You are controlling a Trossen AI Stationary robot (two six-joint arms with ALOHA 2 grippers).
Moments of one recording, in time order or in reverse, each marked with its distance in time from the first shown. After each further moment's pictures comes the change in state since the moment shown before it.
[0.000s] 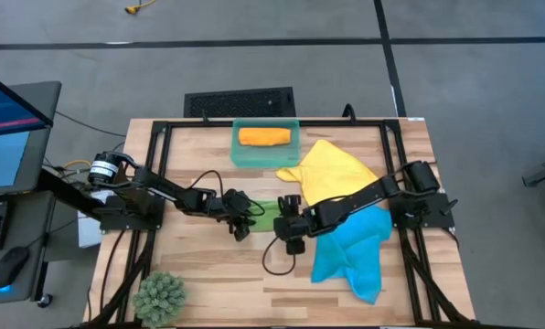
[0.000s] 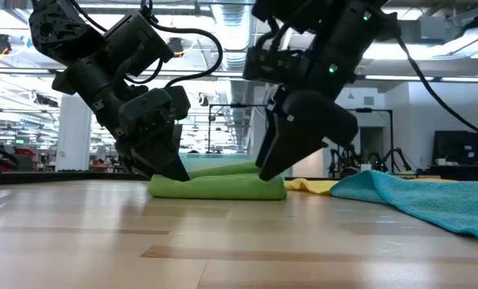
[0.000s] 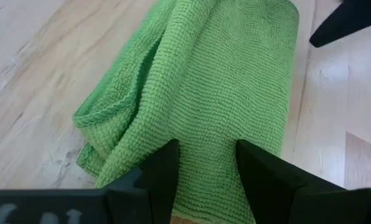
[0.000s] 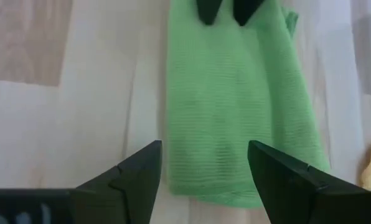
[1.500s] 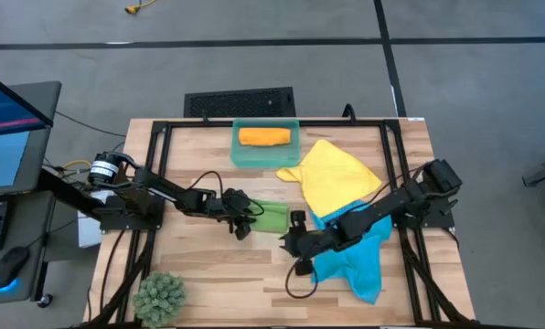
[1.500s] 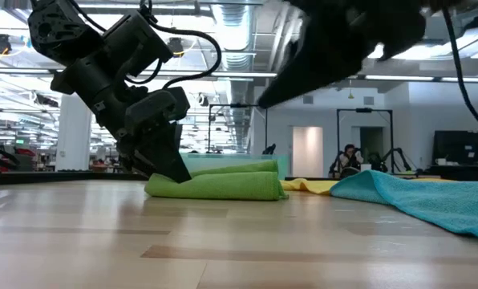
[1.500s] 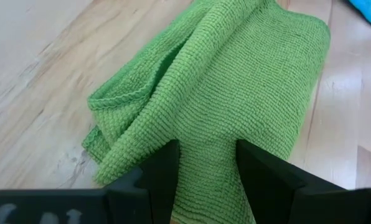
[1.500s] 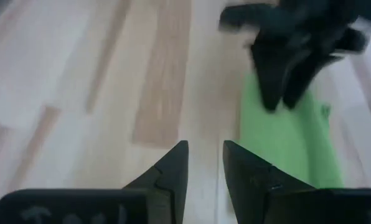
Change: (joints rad) left arm 0.000 0.000 0.000 0.007 -0.052 -0.045; right arm 0.161 -0.153 -0.163 0.293 0.019 0.027
